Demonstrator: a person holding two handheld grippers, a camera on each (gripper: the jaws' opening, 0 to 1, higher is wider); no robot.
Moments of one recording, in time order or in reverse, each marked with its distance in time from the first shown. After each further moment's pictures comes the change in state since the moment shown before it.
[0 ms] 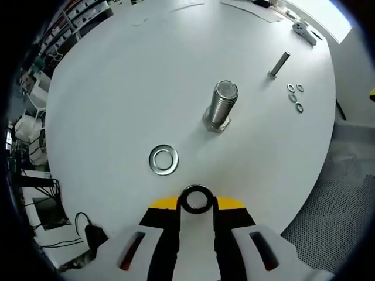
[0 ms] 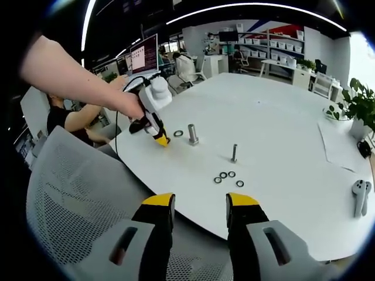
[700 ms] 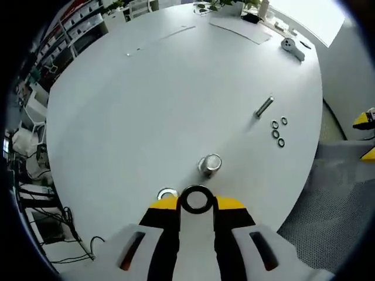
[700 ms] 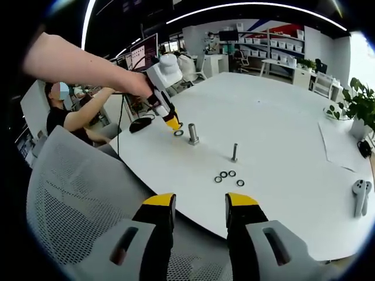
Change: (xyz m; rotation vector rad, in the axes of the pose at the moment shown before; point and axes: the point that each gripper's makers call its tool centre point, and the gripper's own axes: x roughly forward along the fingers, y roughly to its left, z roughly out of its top) left arm -0.045 -0.003 0.064 0.039 -0.105 -0.047; right arm -0.001 0.002 0.000 -0.002 0.004 0.003
